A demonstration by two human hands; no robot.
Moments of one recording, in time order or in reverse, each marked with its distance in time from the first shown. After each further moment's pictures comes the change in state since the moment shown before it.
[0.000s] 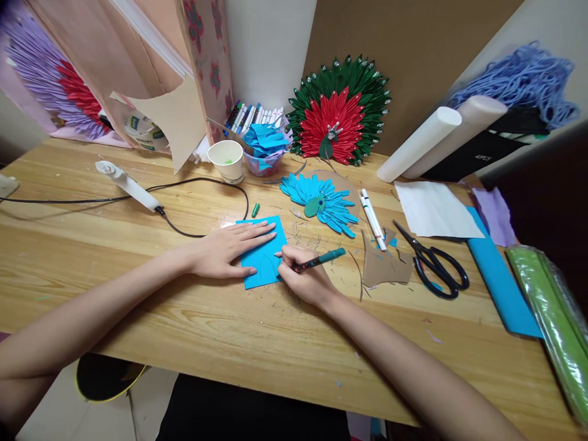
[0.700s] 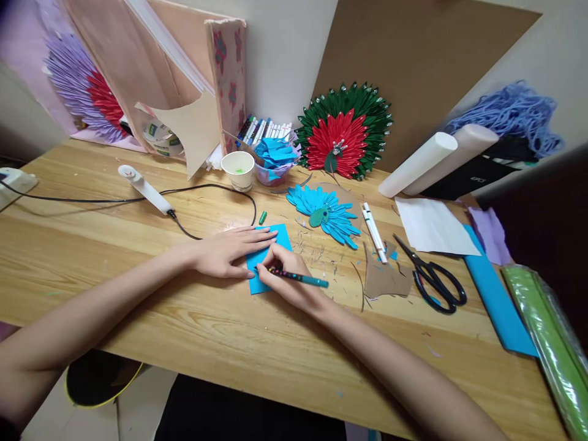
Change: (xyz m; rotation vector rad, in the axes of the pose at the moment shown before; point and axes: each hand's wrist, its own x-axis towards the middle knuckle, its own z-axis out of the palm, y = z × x) left_hand -0.007 -0.010 -0.006 -0.035 -0.033 0.036; right_hand 0.016 -0.028 0.017 -0.024 -0.111 0.151
